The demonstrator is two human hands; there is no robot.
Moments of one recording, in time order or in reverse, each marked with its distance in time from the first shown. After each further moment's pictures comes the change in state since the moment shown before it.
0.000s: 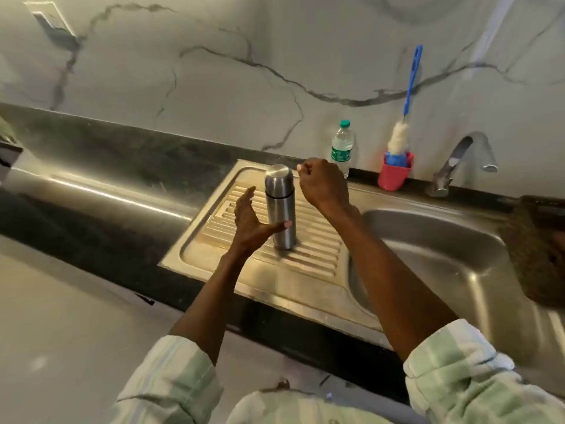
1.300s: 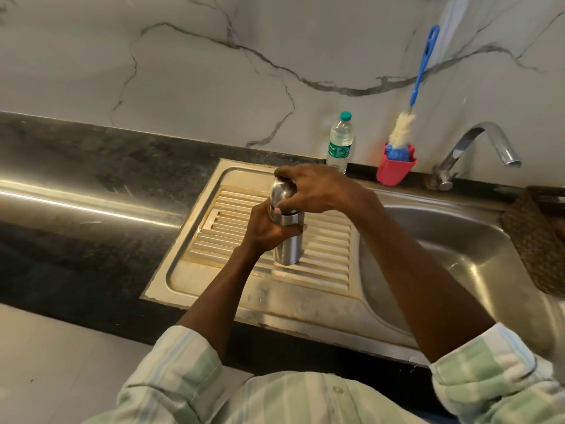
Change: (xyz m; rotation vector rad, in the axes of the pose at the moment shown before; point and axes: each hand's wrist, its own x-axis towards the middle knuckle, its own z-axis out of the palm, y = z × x) left_hand 0.064 -0.020 0.023 -0.172 -0.227 0.339; right_hand 0.035 -0.028 0.010 -0.341 -0.581 -0.223
